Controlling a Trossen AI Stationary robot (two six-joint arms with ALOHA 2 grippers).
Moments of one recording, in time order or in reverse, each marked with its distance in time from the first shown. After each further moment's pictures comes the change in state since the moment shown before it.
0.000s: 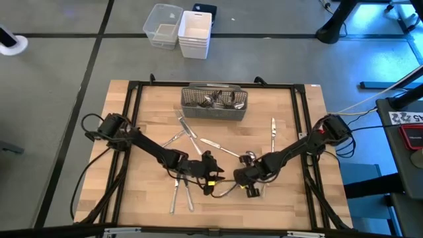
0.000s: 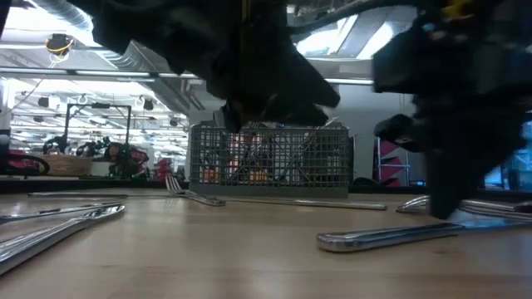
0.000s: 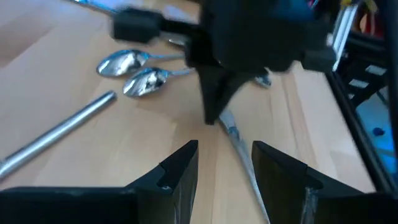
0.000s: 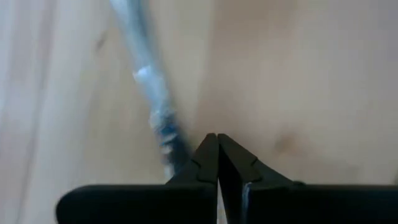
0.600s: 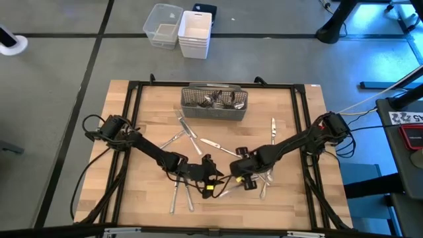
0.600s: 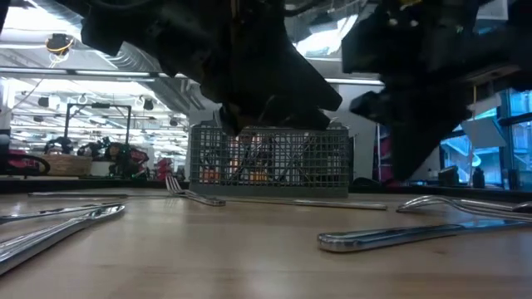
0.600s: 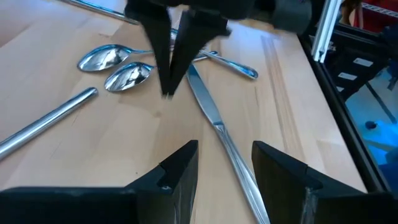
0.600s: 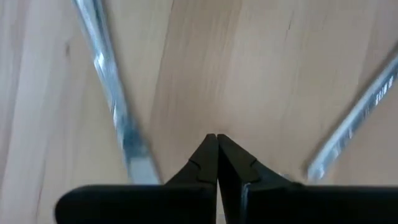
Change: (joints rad) left arm -0.027 0.016 0.000 0.027 0.002 0.009; right arm -0.079 -0.008 0.159 -0.279 -0.011 -0.130
